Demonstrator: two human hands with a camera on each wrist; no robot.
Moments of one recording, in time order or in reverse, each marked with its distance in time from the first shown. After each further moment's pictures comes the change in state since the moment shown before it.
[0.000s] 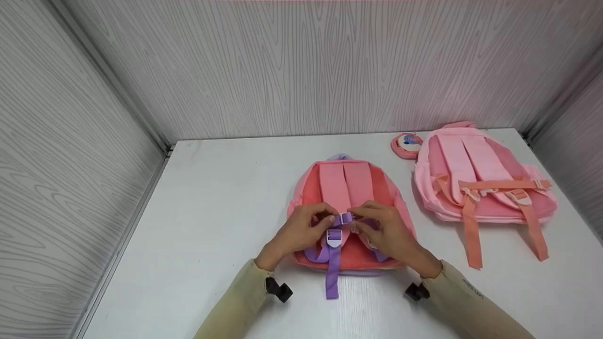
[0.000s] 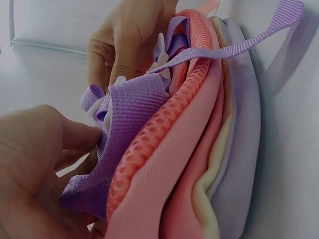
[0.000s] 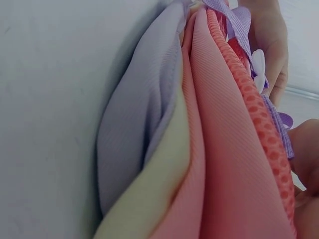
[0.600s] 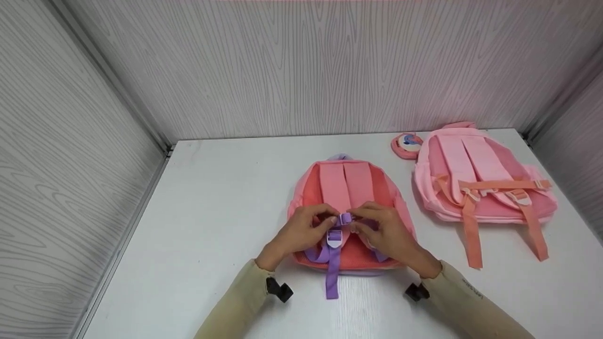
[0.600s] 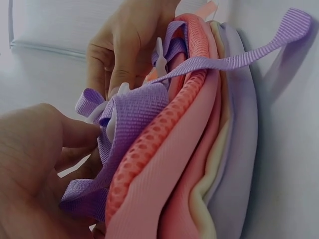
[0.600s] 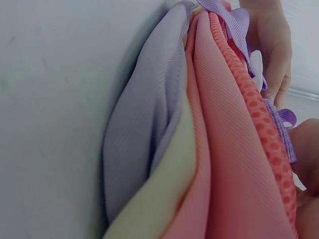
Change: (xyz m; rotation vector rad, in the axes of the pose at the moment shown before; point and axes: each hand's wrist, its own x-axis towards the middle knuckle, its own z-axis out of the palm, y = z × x) left_hand -0.002 0.003 0.001 -0.004 -0.018 -0.039; right_hand -0.002 -0.001 0.001 0.005 -0.031 0.065
